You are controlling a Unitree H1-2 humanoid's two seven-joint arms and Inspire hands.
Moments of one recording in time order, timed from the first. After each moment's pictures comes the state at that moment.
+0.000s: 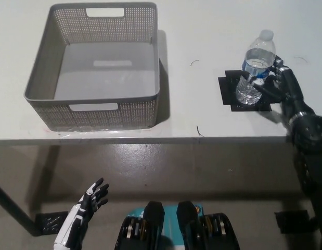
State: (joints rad) left_arm 0.05 0.15 -0.01 0.15 -0.09 -0.24 -0.20; right_arm -0.82 -0.20 -0.07 0.85 -0.08 -0.04 0.02
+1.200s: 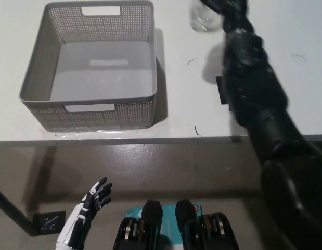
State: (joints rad) left_arm 0.04 0.15 -0.02 0.15 -0.09 -0.25 -0.21; right_arm -1.24 0.04 -0.10 1.01 -0.02 -0.24 -0.23
